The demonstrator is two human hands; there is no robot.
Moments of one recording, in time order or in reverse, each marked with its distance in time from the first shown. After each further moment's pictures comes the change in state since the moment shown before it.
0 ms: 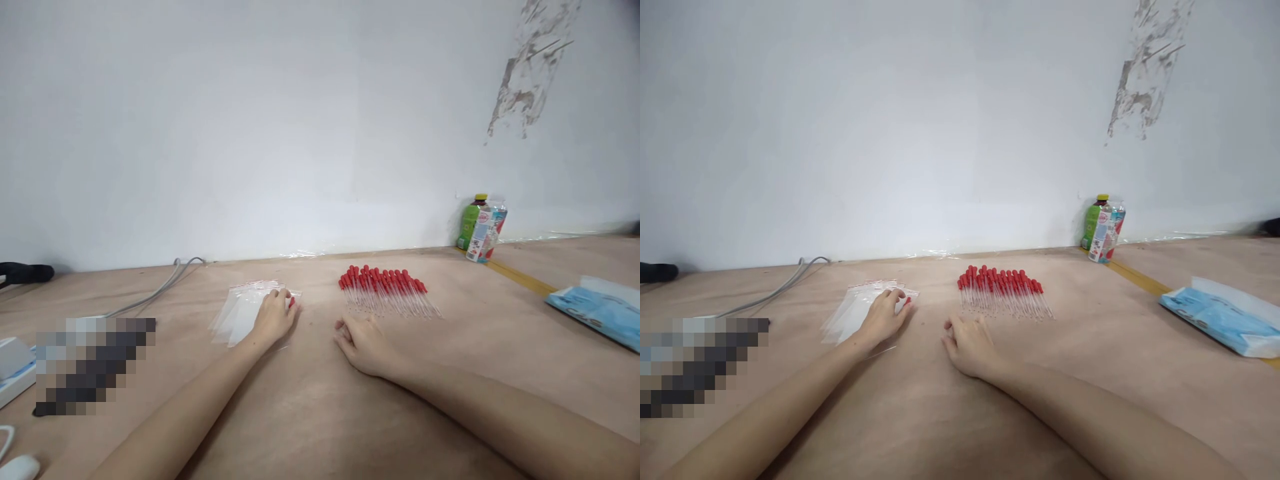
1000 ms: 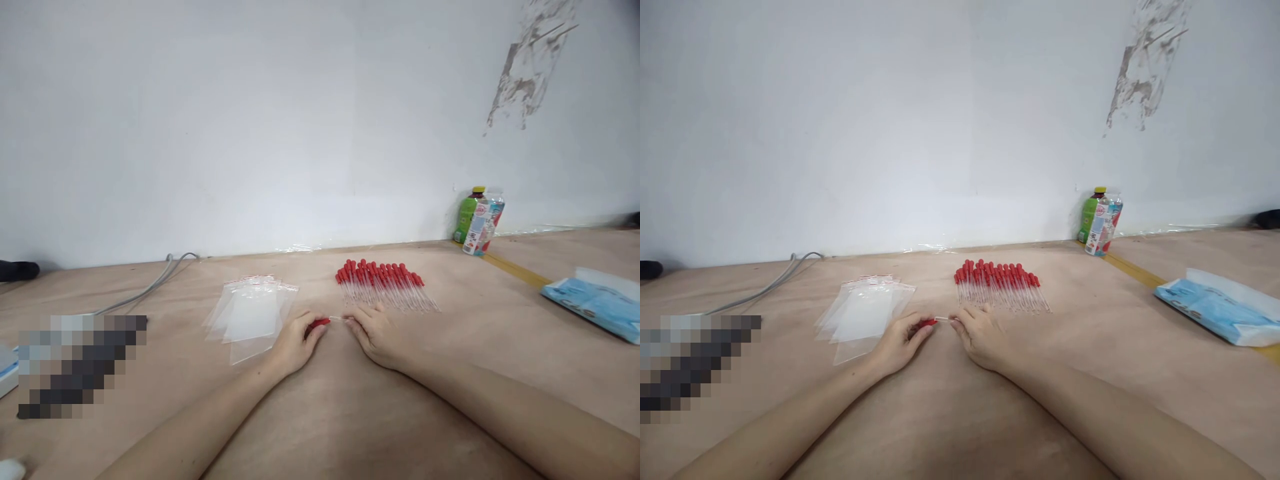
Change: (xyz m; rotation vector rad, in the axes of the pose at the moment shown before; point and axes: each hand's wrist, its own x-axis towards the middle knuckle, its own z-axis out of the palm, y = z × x) left_hand -0.045 0.047 0.003 -0.531 -0.152 0.299; right_hand -0.012 0.023 -0.014 -0.156 0.224 -0.283
